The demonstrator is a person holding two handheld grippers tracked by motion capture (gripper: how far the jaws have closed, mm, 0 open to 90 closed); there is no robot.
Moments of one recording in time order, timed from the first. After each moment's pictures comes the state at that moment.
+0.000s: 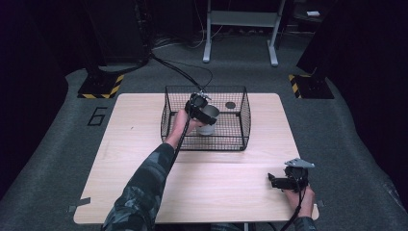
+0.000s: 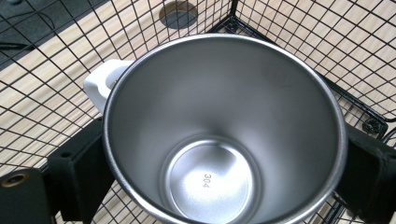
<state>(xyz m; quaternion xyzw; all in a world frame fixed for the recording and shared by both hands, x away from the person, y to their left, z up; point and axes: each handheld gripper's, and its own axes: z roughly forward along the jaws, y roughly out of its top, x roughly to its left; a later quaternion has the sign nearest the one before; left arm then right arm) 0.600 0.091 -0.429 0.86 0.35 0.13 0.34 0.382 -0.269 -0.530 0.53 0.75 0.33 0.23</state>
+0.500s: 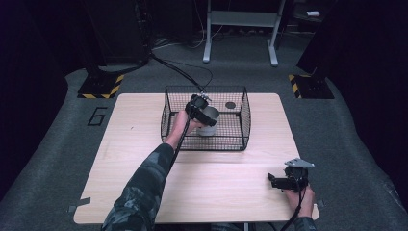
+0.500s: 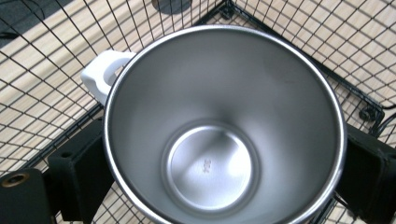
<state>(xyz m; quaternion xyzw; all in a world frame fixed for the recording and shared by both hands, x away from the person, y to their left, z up) 0.600 0.092 -0.431 0.88 0.35 0.11 0.31 0.382 -0.270 -0.530 0.53 0.75 0.32 0.23</state>
